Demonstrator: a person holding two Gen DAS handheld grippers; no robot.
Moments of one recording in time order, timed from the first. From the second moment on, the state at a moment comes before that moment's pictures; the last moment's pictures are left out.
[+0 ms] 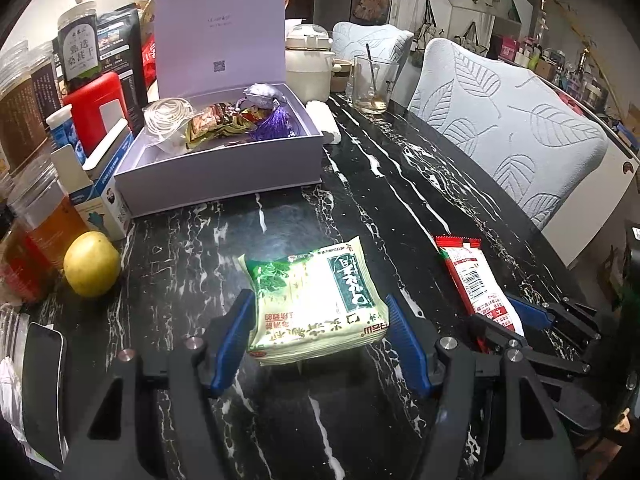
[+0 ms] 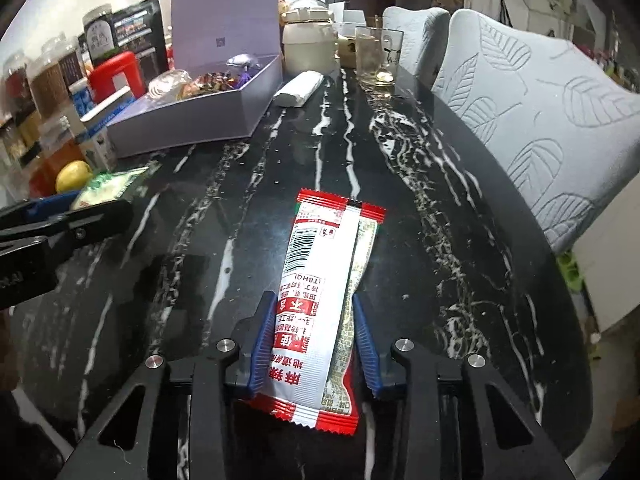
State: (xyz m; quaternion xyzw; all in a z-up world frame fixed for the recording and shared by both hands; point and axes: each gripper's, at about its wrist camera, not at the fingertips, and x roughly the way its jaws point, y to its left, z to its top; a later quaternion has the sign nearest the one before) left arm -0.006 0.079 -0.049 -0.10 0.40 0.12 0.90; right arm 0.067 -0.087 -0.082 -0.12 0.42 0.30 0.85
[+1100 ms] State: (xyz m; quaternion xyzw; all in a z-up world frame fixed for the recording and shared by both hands) left arm -0.089 0.133 -0.027 -0.12 0.37 0.24 0.89; right arm -0.005 0.005 -0.040 -0.15 0.35 0.47 0.79
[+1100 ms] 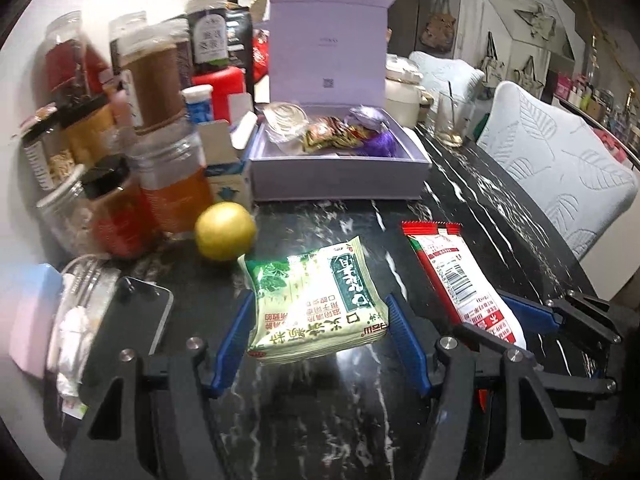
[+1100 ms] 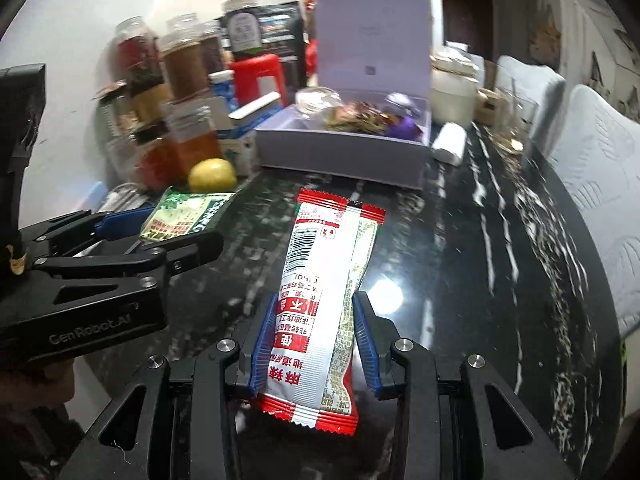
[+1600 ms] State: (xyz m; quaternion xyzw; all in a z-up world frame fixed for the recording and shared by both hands) left arm -0.085 0.165 0.028 -0.10 0.31 0.26 0.91; right arm -0.012 0.028 0.021 -0.14 0.28 0.51 0.80
